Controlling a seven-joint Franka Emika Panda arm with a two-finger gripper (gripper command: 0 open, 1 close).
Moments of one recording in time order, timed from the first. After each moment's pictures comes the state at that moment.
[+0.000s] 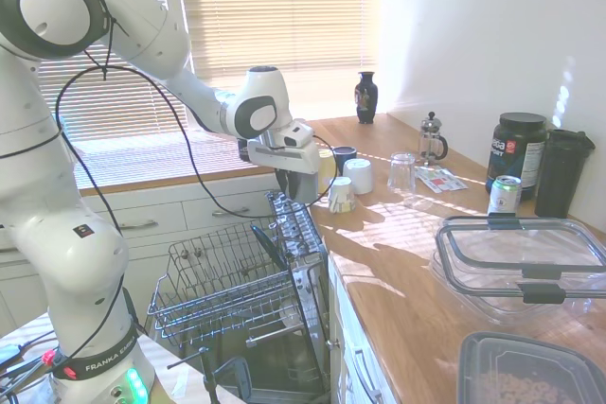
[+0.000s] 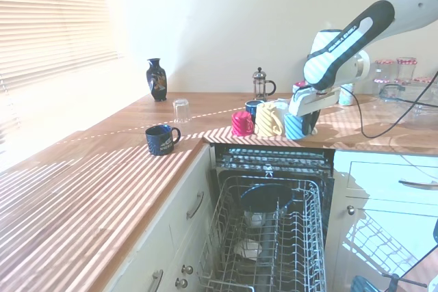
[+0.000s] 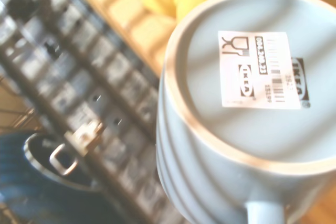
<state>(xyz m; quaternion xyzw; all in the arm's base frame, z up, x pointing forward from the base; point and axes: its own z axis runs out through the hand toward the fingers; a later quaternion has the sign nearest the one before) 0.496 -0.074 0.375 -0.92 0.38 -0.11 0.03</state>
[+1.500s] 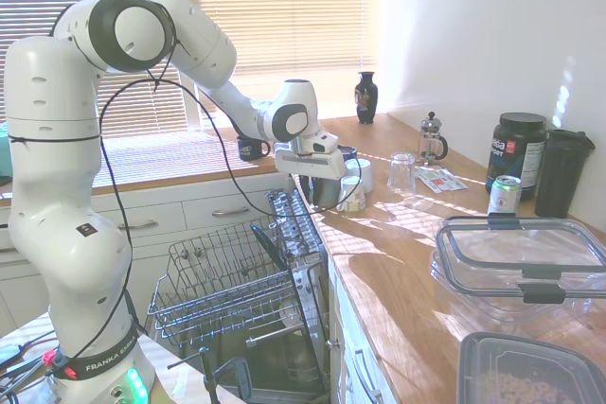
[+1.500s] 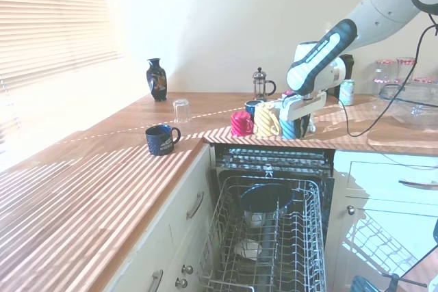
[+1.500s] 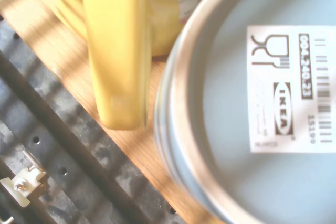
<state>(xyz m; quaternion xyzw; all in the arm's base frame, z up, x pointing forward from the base) 0.563 -0.090 0.339 -0.92 0.37 -0.07 -0.01</state>
